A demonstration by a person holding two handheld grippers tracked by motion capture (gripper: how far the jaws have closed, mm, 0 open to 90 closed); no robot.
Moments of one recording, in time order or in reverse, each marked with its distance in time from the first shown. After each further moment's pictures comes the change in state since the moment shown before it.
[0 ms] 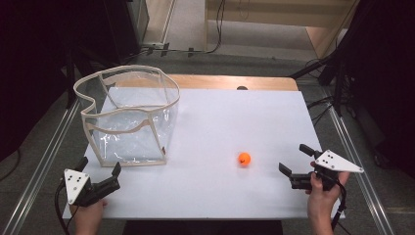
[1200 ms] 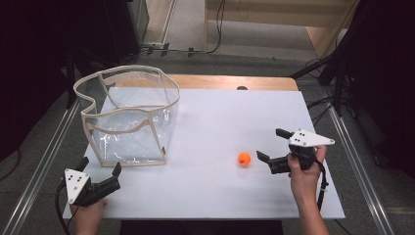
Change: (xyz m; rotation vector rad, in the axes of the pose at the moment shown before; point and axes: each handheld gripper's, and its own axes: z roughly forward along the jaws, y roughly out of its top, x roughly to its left) left arm 0.000 0.000 0.001 0.006 -0.007 -0.003; right arm 0.023 0.057 0.050 0.096 0.117 -0.096
